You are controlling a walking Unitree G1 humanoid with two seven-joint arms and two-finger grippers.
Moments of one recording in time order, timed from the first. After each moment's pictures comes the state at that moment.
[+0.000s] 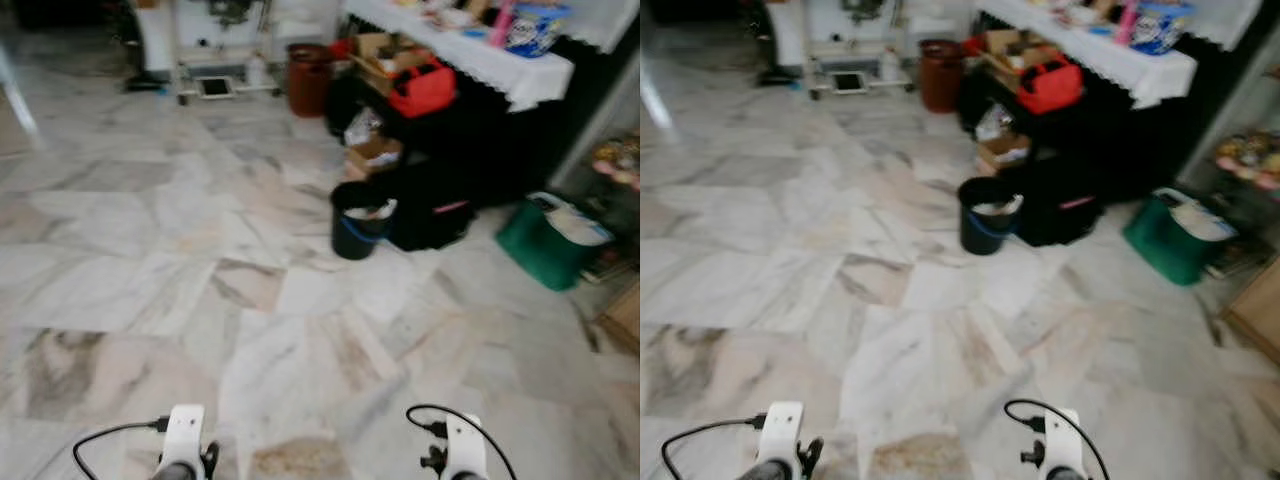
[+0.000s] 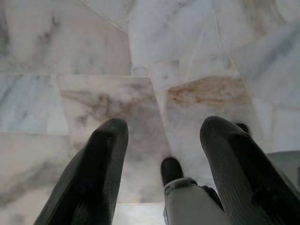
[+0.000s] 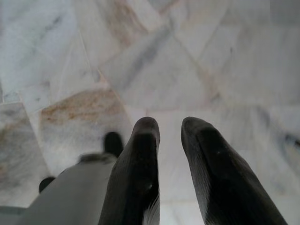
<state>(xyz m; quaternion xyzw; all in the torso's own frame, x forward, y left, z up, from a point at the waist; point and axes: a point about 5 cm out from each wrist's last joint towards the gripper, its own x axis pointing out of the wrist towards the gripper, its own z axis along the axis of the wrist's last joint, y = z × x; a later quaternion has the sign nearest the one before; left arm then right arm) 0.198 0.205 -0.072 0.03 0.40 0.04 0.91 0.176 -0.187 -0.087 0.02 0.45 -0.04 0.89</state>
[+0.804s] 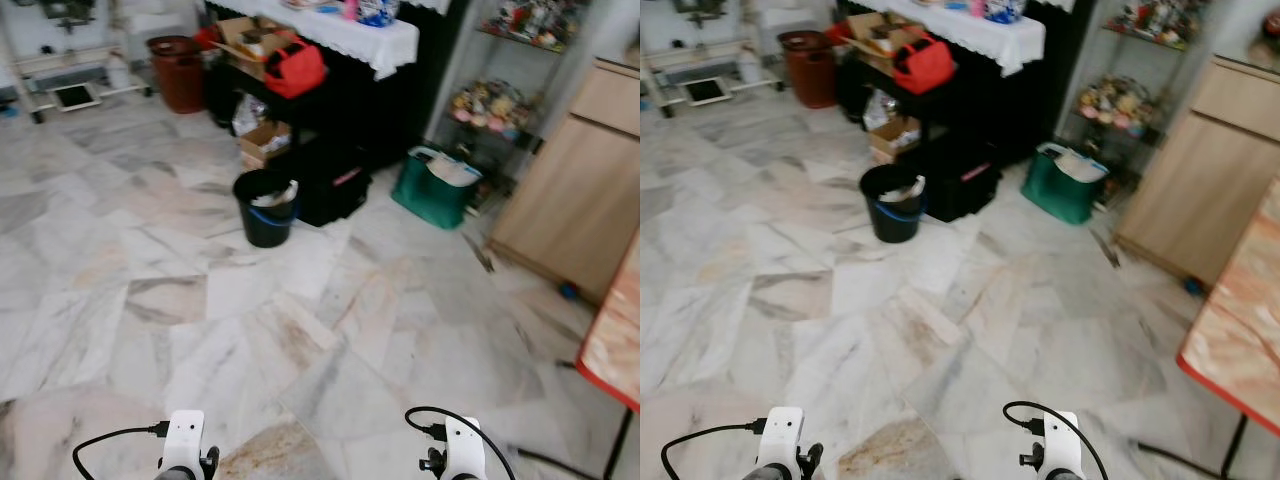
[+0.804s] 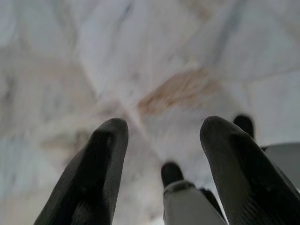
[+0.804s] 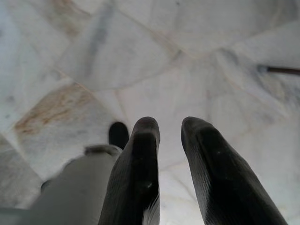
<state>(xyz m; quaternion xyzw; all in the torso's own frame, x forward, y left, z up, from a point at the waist) 0.201 0.198 -0.071 0.03 0.40 0.02 0.92 0.172 -0.191 -0.088 0.02 0.46 -0.05 0.89</state>
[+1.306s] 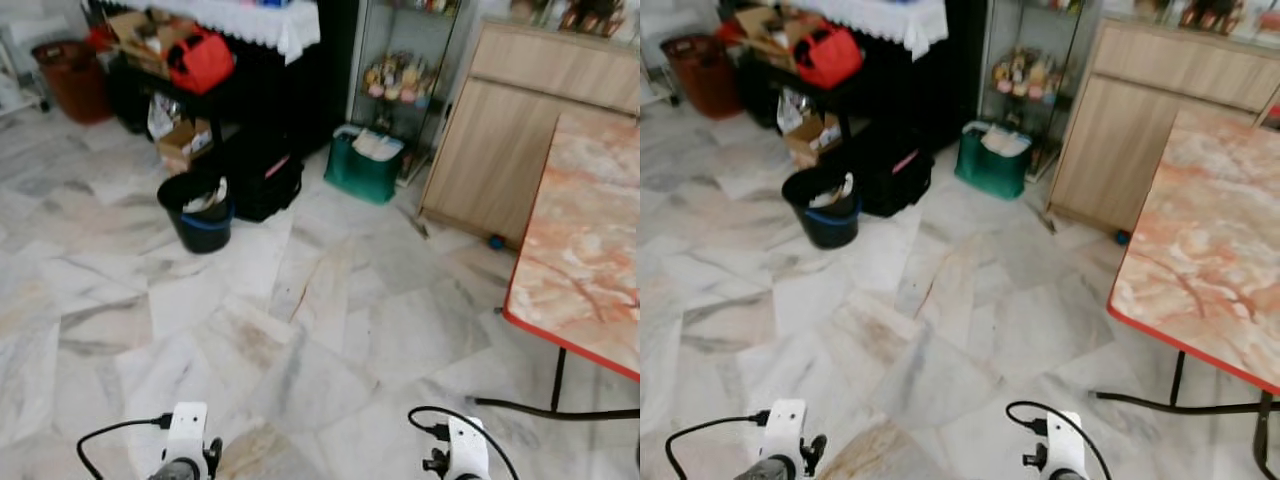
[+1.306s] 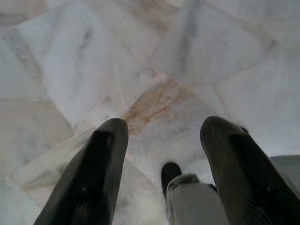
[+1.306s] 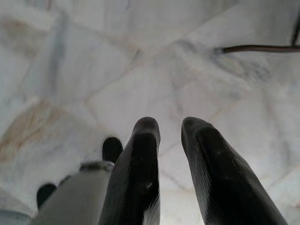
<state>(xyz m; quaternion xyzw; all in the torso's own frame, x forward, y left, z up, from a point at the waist) 0.198 0.206 -0.071 0.03 0.40 0.03 0.91 0.182 -0.189 -0.084 0.02 0.44 -0.05 0.89</state>
